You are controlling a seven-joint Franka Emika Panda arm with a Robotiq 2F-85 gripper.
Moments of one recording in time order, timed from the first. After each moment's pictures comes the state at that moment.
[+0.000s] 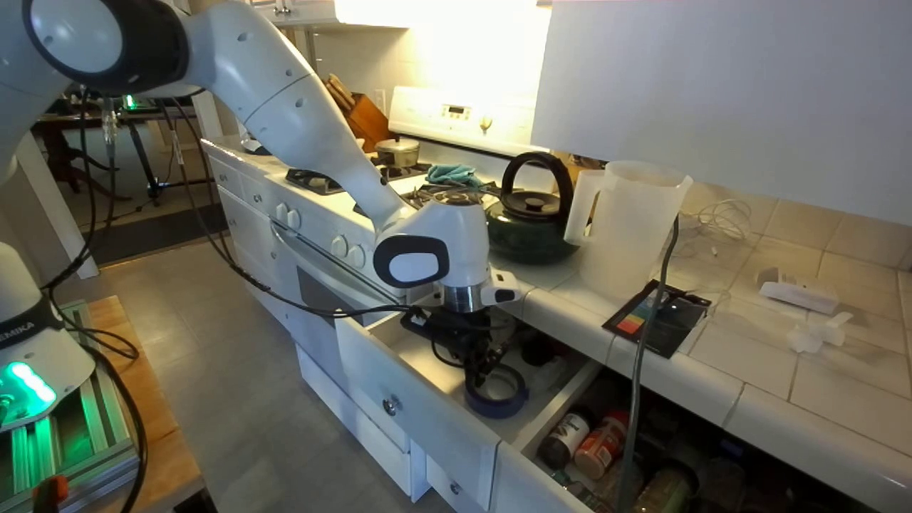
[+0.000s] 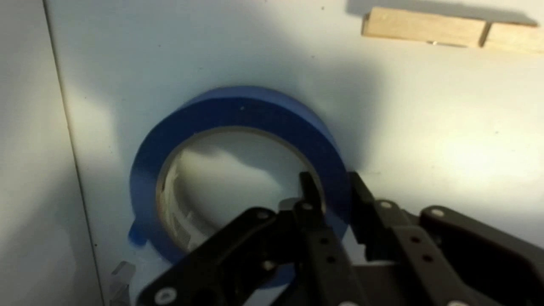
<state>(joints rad) -0.56 0.88 -0.13 -1.66 0.03 2.67 -0.73</state>
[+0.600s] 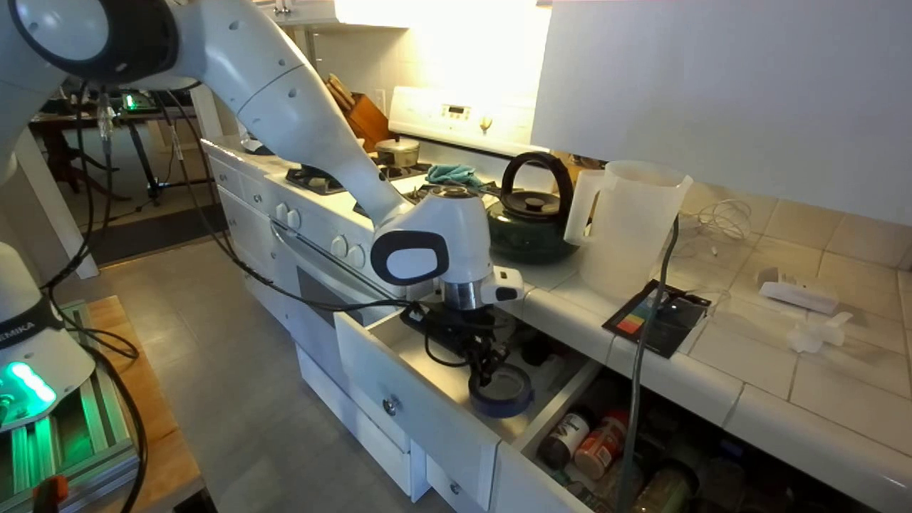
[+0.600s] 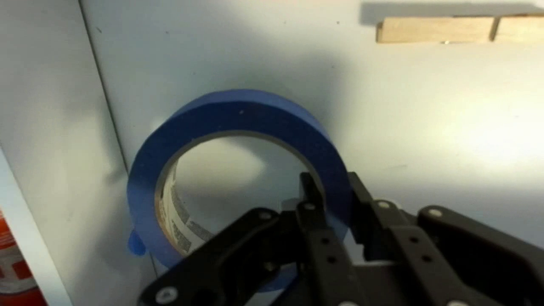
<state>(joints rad) -0.56 0.85 -0.15 -1.68 0.03 2.69 -0.62</state>
